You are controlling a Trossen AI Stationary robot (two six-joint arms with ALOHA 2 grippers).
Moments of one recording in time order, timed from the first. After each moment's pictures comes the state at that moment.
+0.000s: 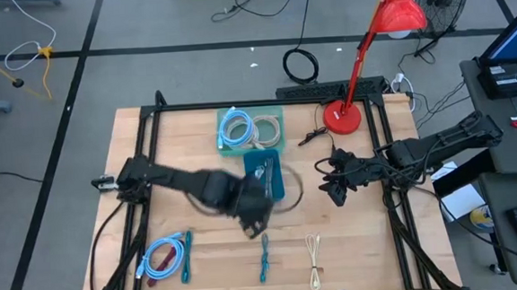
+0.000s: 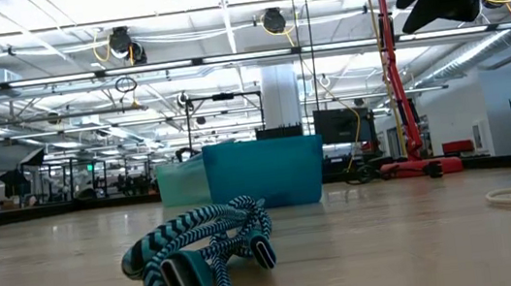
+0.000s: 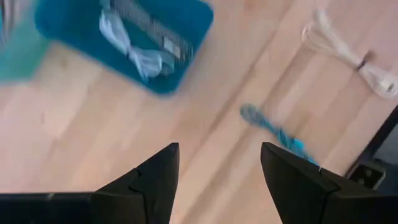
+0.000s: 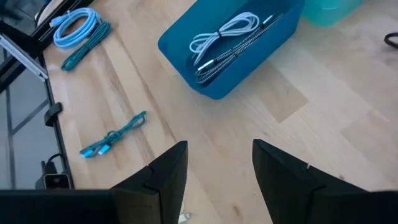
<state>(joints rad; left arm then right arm) -0.32 2.01 2.19 -1.54 -0.14 -0.90 0.28 1.00 0.88 -0.68 0.22 0.89</state>
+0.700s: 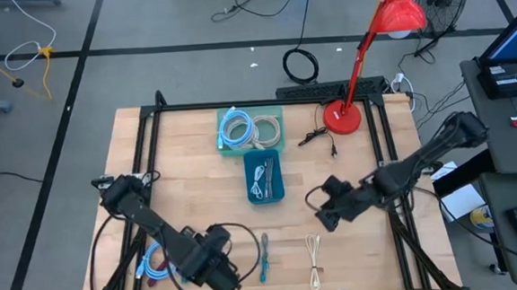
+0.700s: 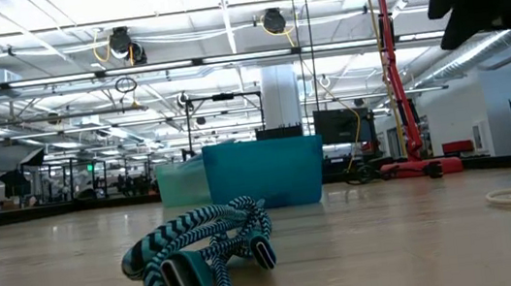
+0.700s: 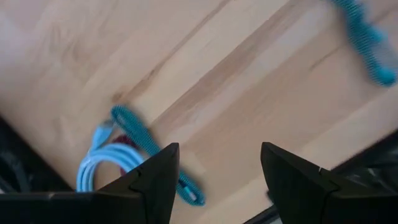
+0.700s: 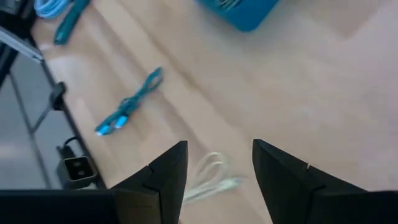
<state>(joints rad) -0.68 2.01 1.91 -1.57 -0.08 -1.55 0.50 1.23 0.88 -0.58 0.24 1.27</state>
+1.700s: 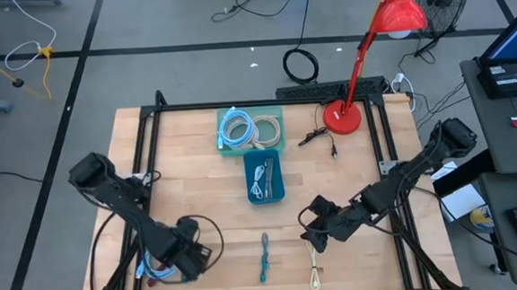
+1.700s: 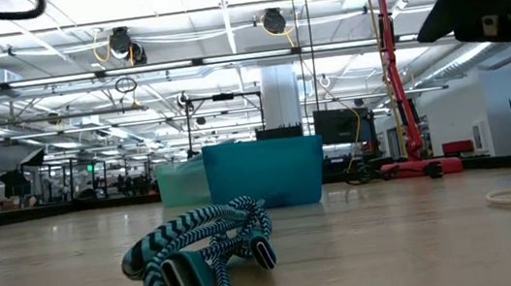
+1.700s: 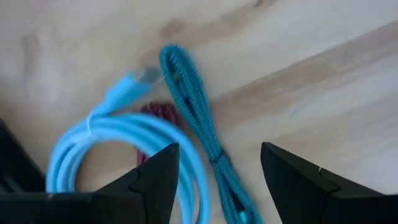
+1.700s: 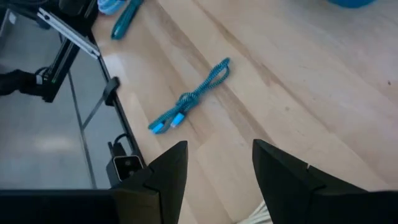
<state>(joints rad) -0.77 1.67 1.09 -1.02 0.01 -1.92 0.58 1.42 0.87 -0.21 0.26 1.29</state>
